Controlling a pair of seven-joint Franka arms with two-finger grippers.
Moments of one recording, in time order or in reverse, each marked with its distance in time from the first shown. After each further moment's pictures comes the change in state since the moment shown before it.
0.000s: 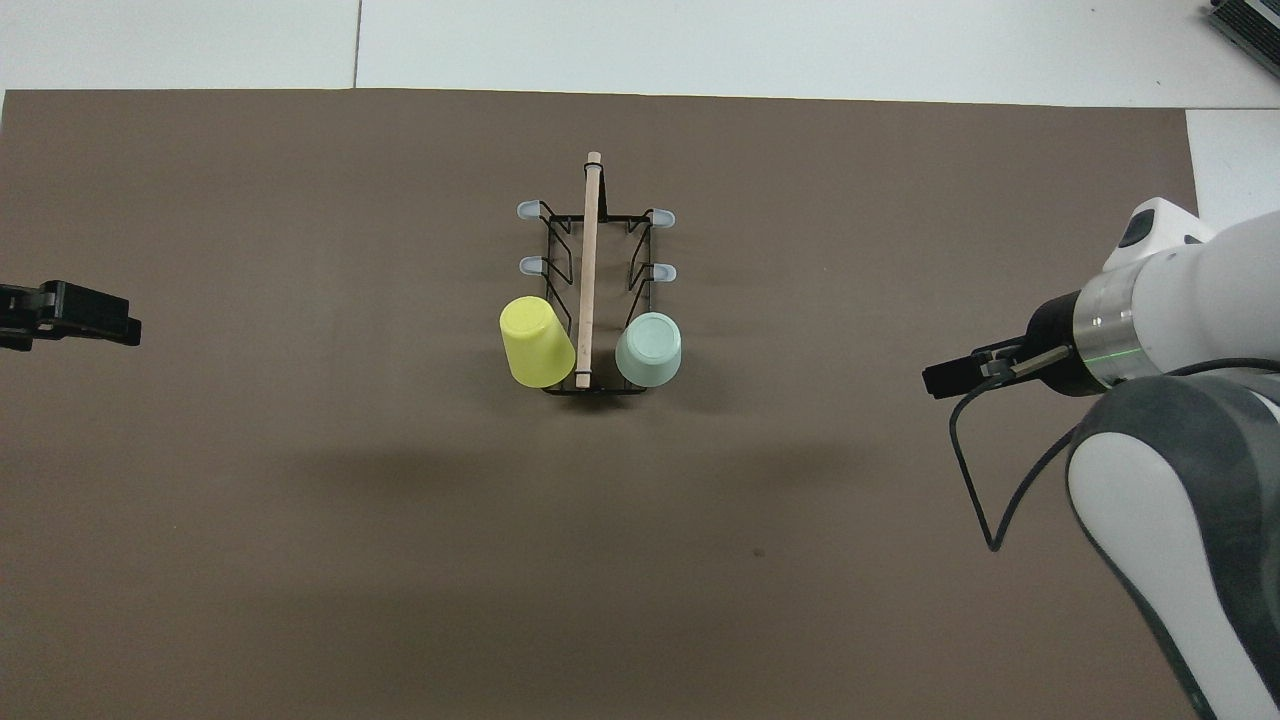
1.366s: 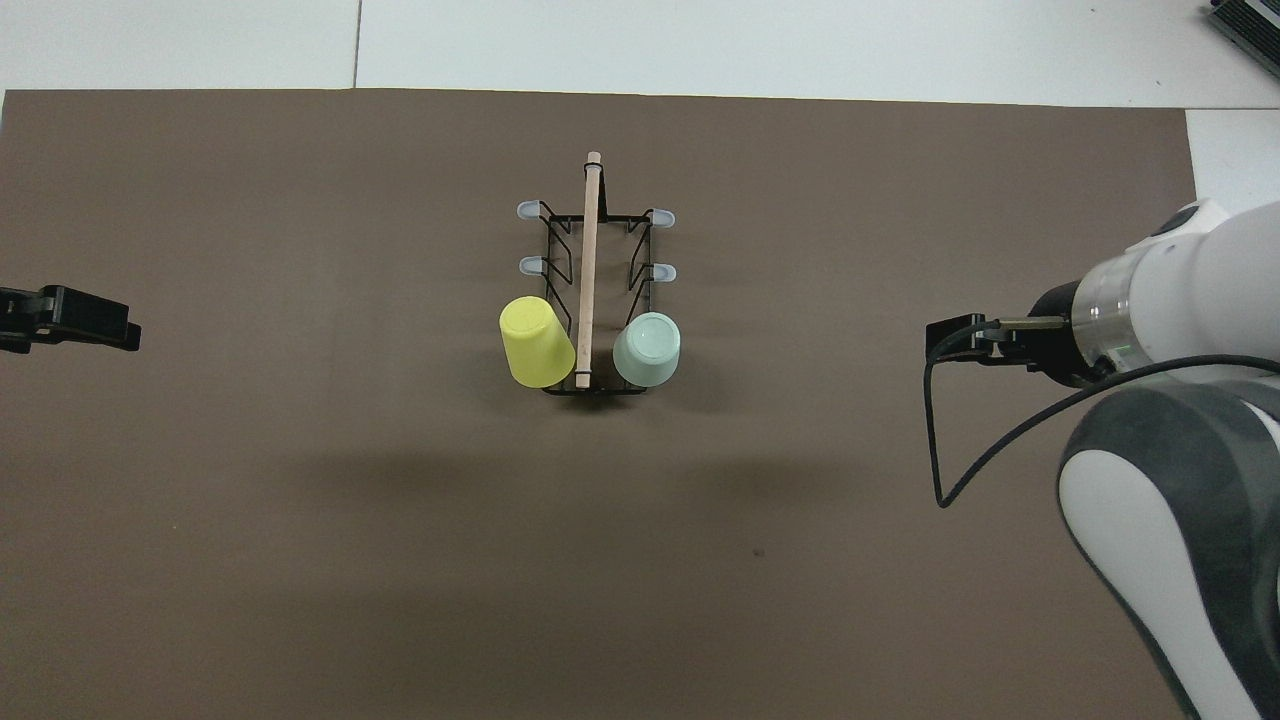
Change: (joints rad) left arm 0.002 0.000 -0.007 0.014 0.002 -0.032 0.020; right arm 0.082 0.000 -0.064 0.040 -0.067 -0.003 0.355
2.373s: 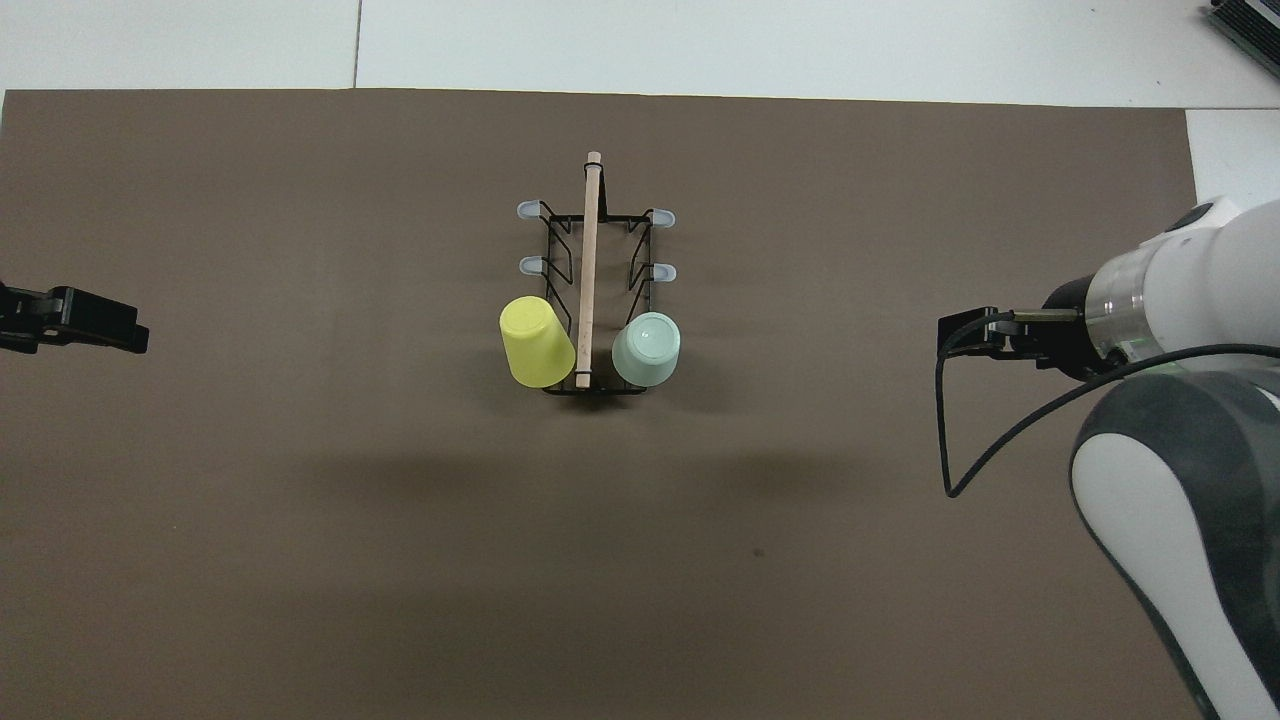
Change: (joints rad) left arm 0.027 0.003 -0.045 0.015 0.000 -0.018 0.003; right arm 0.010 0.010 -0.022 0.000 0.000 0.005 0.000
